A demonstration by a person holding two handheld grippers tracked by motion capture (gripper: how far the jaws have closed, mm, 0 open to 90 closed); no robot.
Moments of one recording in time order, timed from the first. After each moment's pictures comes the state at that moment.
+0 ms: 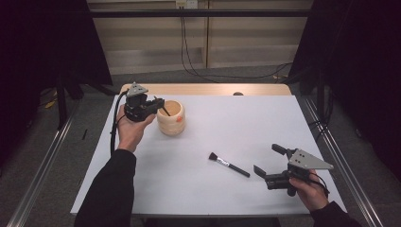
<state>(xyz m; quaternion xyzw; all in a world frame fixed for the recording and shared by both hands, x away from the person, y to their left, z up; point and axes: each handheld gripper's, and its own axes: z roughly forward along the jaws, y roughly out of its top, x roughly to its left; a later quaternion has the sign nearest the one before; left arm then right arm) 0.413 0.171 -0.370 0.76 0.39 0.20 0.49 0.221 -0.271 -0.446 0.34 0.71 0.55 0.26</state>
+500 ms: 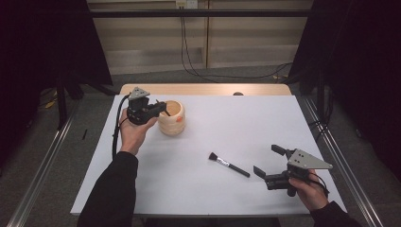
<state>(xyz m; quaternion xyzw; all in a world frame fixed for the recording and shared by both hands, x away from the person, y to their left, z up) 0.414 0.168 -0.382 0.76 0.39 0.18 0.49 0.222 -0.271 -0.447 0.34 0.72 0.55 0.25</state>
